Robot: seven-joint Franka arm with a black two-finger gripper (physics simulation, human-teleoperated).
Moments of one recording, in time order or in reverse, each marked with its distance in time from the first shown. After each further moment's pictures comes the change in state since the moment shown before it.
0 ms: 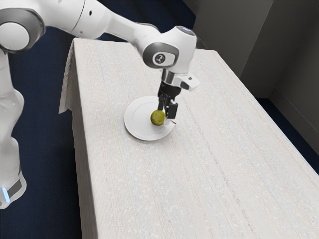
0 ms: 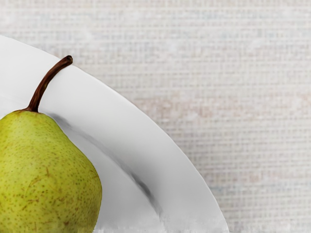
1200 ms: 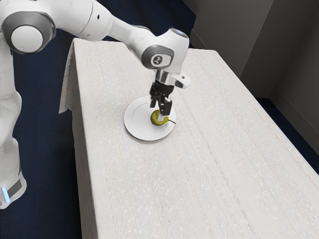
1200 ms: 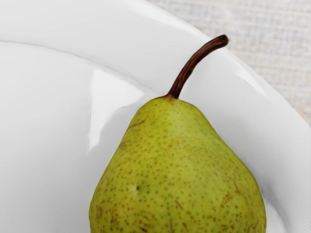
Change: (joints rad) arm 0.061 0.083 0.026 -0.004 -0.008 0.041 0.002
